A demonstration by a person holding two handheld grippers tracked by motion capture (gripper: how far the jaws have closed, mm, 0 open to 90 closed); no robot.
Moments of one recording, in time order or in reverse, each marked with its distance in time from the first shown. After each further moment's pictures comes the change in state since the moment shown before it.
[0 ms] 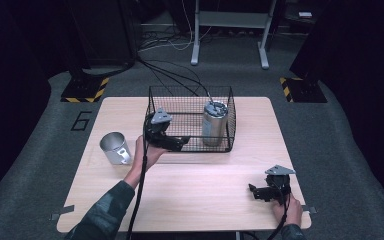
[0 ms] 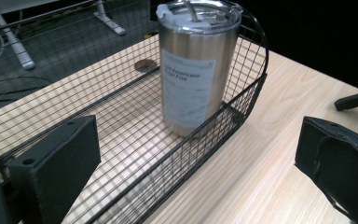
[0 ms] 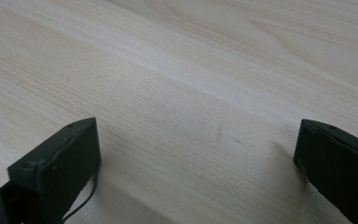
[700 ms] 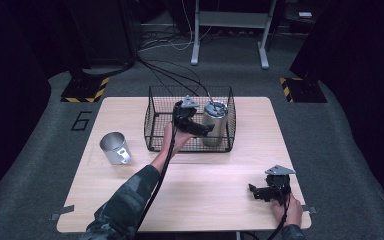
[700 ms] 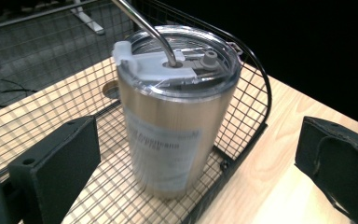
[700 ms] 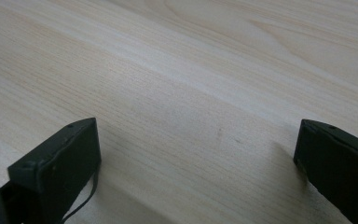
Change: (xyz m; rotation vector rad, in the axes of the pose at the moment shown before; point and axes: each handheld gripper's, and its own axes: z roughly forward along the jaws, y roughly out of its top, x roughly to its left) left arm -0.009 0.040 0.083 -0.002 -0.074 -0.037; right arm 0.000 0.000 0.000 0.000 0.000 0.003
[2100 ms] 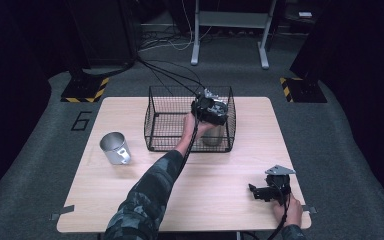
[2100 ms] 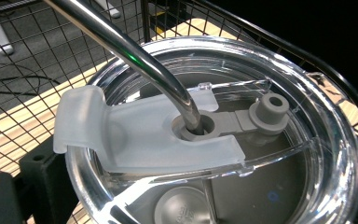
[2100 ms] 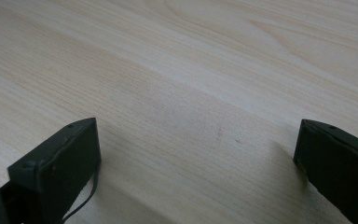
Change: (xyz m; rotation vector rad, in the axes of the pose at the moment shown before) left arm 0.007 0.025 0.093 0.094 0.076 -0.012; right arm 0.000 0.000 0.000 0.000 -0.001 0.002
